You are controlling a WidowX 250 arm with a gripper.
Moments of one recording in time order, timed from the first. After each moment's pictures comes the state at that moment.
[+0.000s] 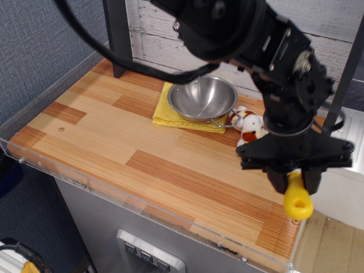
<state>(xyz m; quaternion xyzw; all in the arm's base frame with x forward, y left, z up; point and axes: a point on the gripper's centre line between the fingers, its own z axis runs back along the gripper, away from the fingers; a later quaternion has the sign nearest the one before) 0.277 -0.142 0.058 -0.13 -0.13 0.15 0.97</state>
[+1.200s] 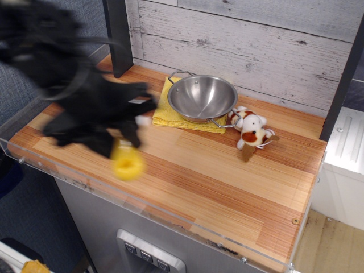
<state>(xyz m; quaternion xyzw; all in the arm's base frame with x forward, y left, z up) 0.192 0.040 0.114 -0.13 -0.21 0.35 0.91</state>
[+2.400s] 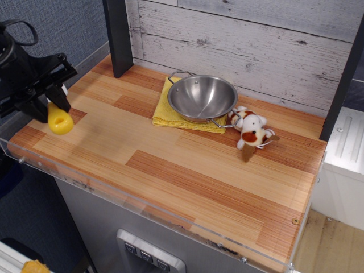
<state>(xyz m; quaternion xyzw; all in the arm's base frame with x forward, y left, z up) 0.229 0.166 0.077 -0.08 -0.19 0.45 0.87</state>
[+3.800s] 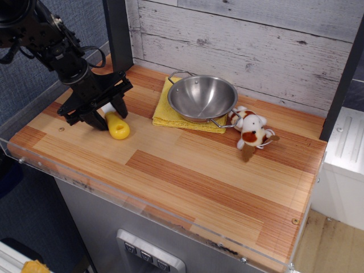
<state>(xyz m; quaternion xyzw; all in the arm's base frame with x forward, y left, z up) 0.290 0.143 0.010 -0.09 -0.14 0.47 0.87</state>
